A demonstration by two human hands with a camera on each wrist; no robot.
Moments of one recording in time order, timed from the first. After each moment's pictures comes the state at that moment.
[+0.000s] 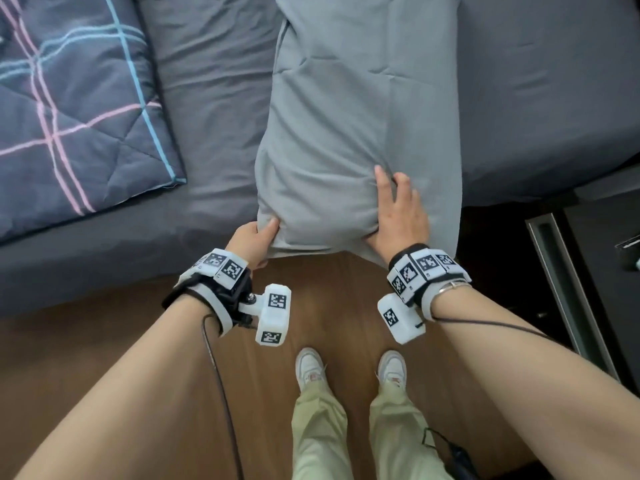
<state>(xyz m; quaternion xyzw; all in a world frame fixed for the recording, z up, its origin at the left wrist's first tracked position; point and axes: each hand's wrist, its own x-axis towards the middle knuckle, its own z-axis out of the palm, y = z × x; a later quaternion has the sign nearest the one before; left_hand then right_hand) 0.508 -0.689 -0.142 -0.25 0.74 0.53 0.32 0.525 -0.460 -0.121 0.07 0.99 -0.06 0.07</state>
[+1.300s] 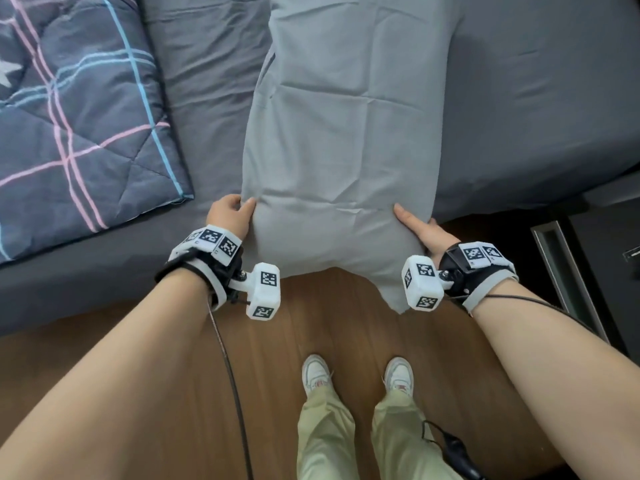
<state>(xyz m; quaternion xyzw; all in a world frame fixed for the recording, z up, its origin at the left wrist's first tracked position) 0.455 -0.703 -0.110 -0.22 0.88 0.39 0.18 0.513 -0.402 -0.127 0.46 0.56 -0.65 0.23</state>
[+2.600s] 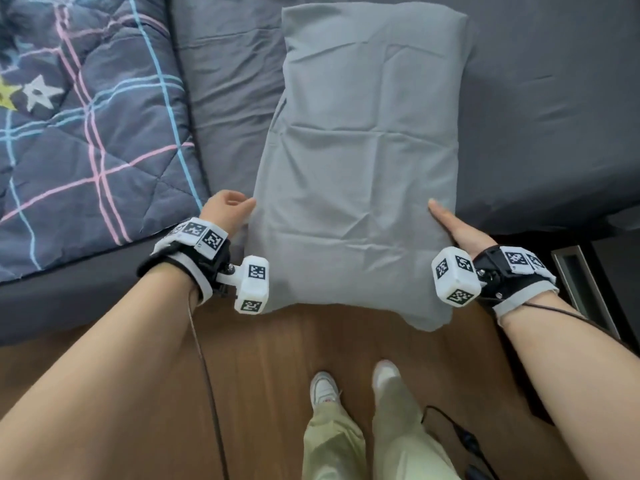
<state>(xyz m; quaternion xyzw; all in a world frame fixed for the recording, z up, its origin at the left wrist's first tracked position) 0.417 -0.738 -0.097 -0.21 0.89 0.37 0.19 0.489 -0.391 -0.086 0.44 0.47 -0.72 0.27</state>
